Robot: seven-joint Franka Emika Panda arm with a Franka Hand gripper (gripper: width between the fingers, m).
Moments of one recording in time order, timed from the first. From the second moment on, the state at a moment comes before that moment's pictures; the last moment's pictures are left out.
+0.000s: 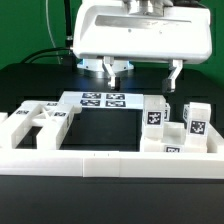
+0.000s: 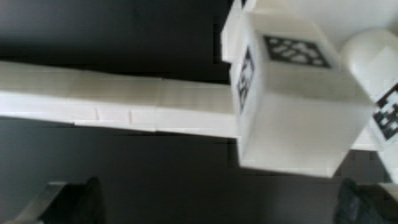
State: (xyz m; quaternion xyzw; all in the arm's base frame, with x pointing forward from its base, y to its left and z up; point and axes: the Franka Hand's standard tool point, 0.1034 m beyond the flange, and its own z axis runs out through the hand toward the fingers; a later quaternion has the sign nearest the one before) arm 0.619 0.021 0.106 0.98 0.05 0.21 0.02
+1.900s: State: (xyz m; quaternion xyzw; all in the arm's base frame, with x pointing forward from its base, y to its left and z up) arm 0.617 0.039 0.089 1.00 0.04 0.07 -0.02
